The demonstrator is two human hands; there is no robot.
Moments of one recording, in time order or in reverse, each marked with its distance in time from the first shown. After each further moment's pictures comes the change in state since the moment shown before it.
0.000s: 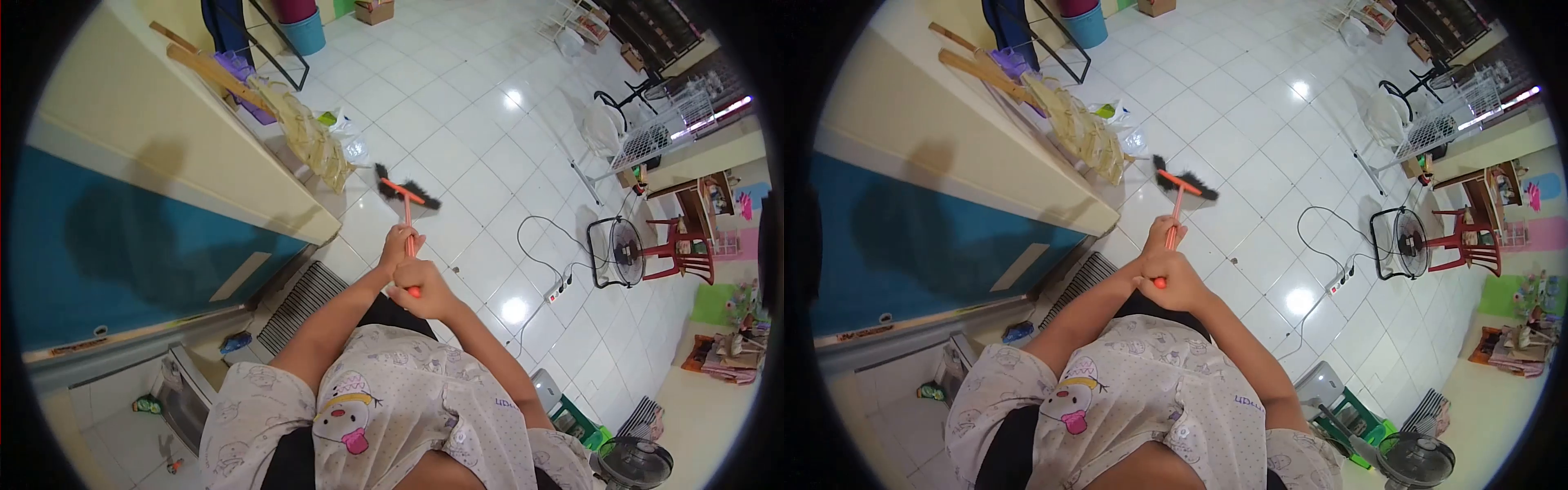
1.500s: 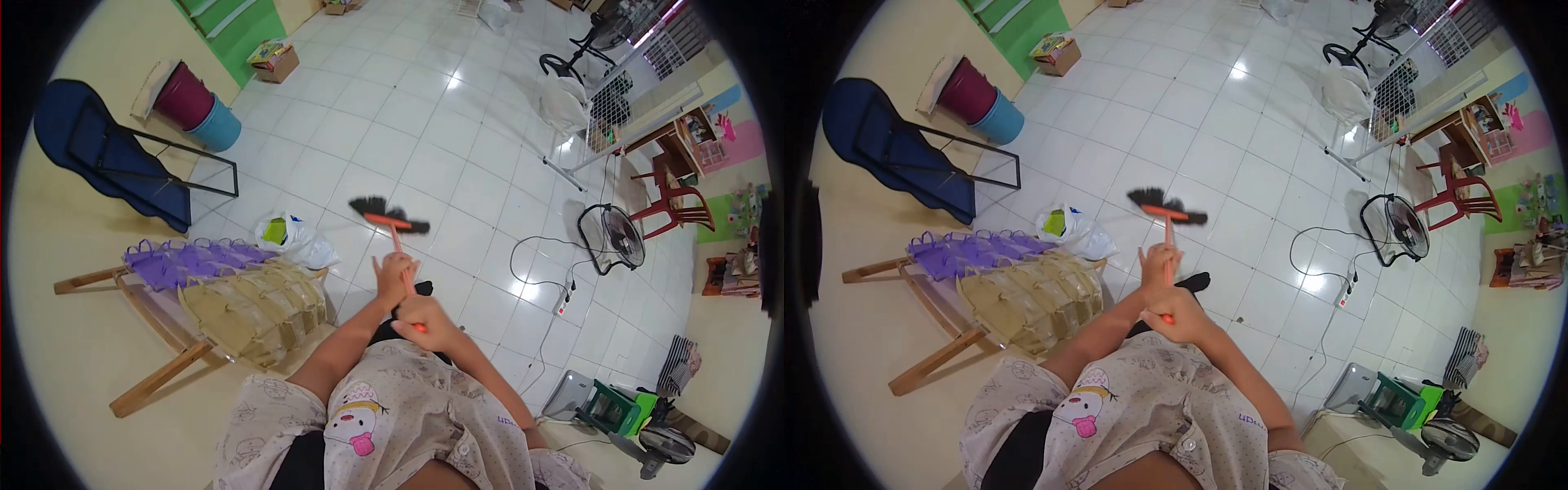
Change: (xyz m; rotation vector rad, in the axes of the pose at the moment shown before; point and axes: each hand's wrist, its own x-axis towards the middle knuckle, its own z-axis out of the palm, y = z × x) left_hand 0.366 -0.067 0.090 0.166 -0.240 0.053; right_hand 0.240 0.169 -0.223 -0.017 0.261 0.138
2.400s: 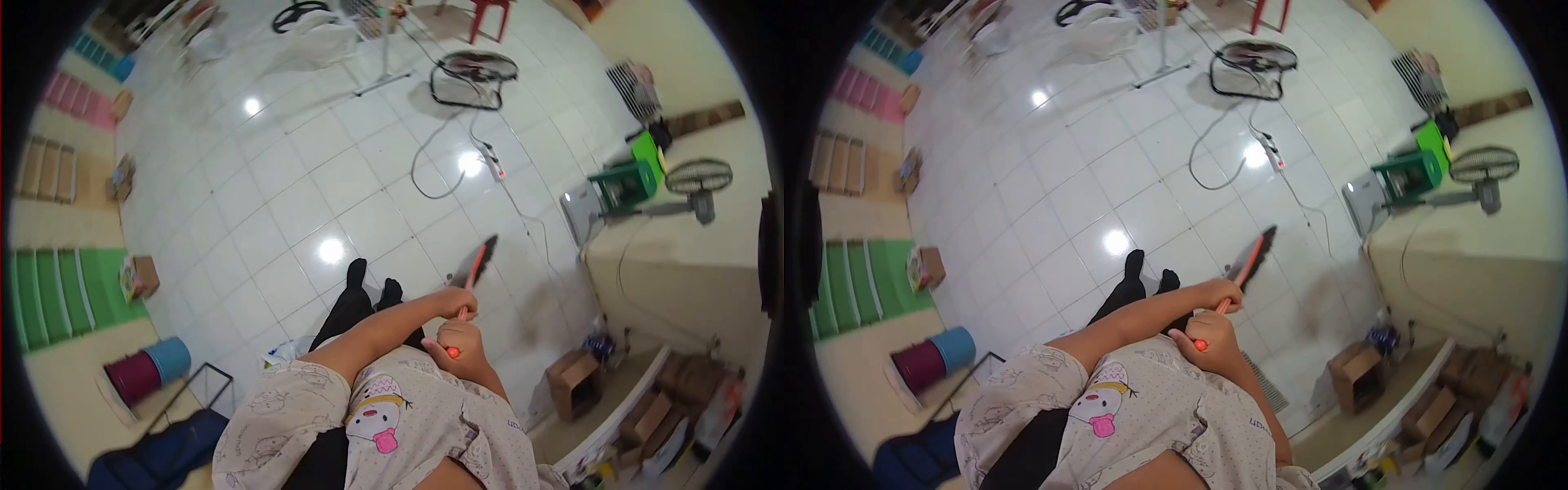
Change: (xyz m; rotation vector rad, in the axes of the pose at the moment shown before) left_hand -0.045 0.193 0.200 -0.438 -1.870 1.006; right_hand -0.134 -0.050 -0.087 -0.410 1.156 0.518
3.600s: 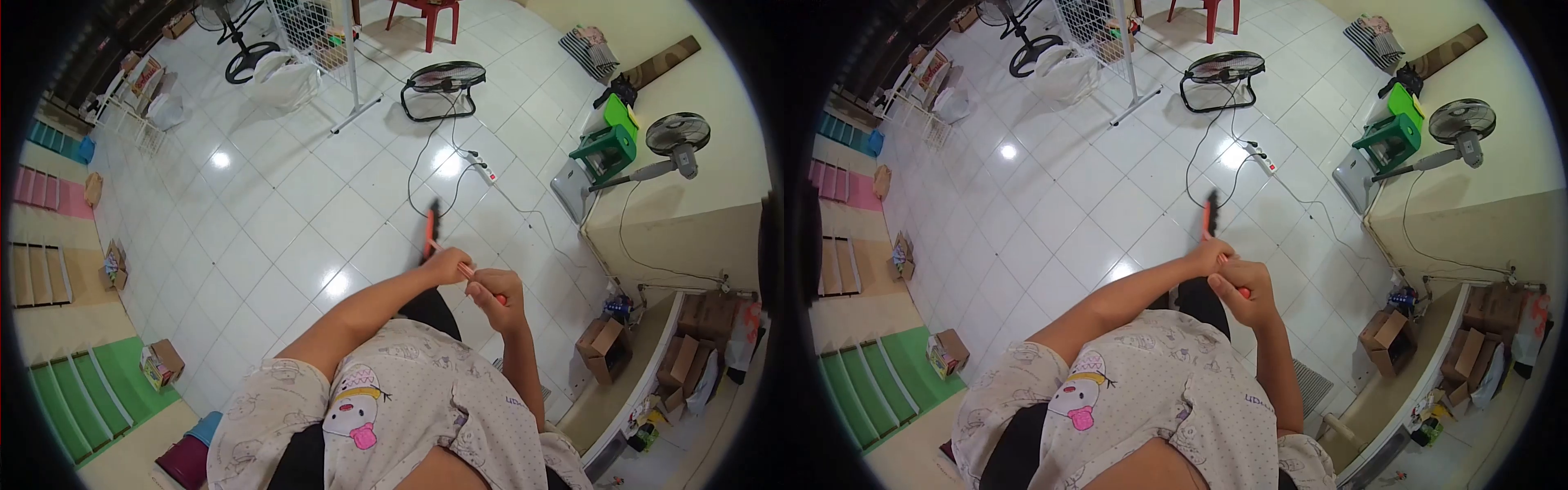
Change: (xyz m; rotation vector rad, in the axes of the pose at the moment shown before) left_hand -0.026 -0.008 -0.248 0.002 0.038 -0.081; right_hand 0.188 -0.027 0.012 0.178 0.278 0.114
